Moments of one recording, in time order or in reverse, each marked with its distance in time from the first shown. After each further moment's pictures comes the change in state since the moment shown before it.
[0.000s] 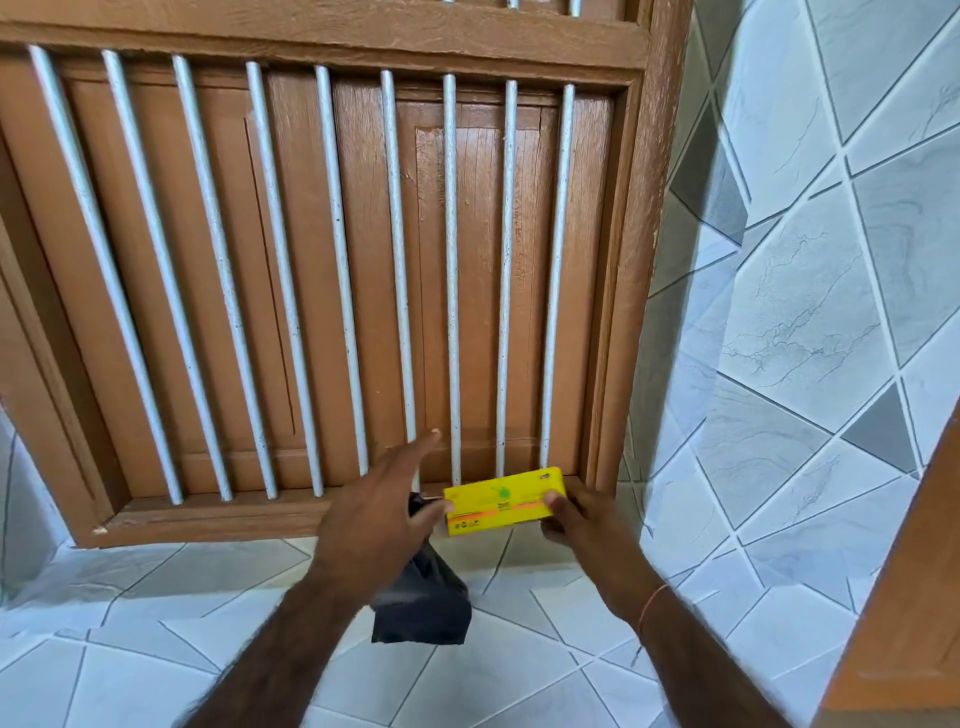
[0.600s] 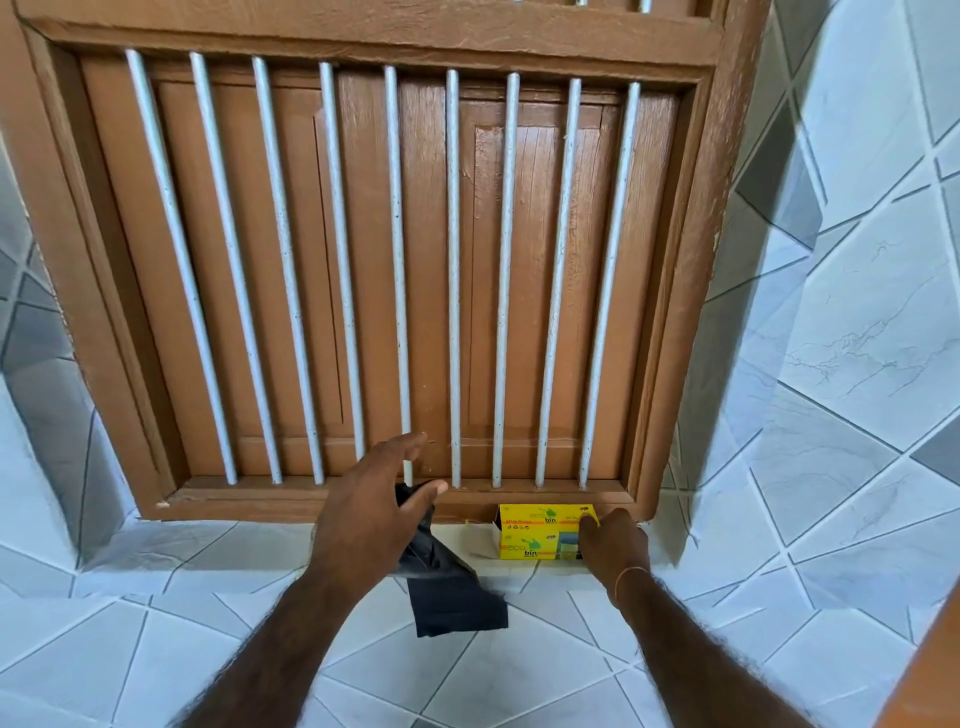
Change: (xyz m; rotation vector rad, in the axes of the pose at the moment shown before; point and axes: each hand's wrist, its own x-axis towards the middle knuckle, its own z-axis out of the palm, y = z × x) left_hand -0.013 -0.027 -0.025 -0.113 0.091 -0.229; right_hand 0.041 0.061 0.034 -0.457 0.191 0.501
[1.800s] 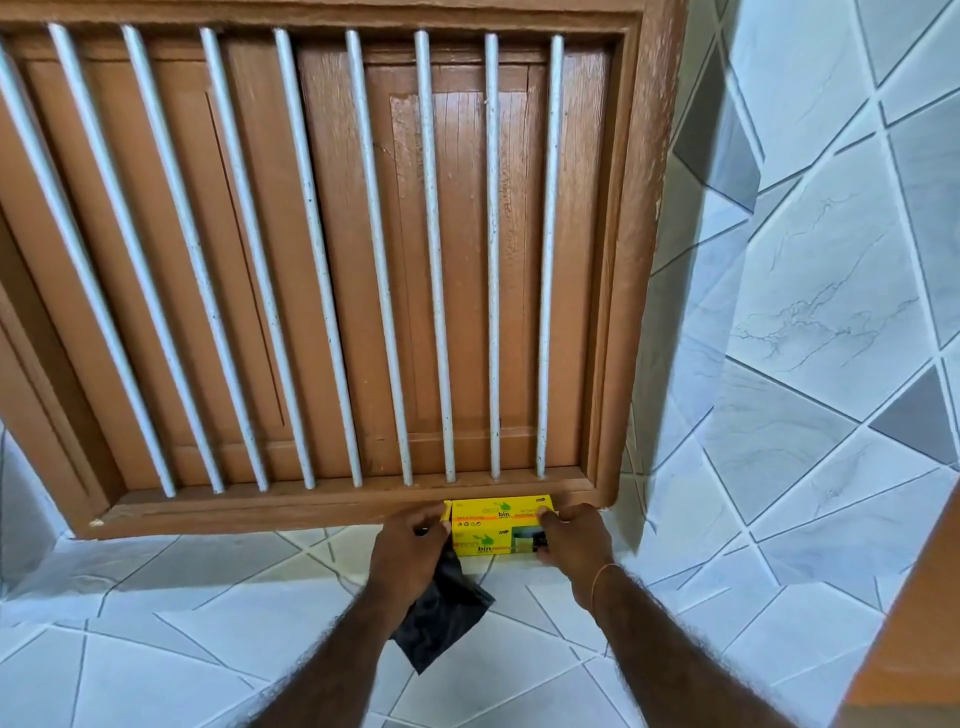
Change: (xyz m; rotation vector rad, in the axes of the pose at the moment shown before) left_hand 0.003 -0.017 0.148 -0.438 -0.245 -0.430; right_hand 0.025 0.028 0.006 0.397 -0.138 0.024
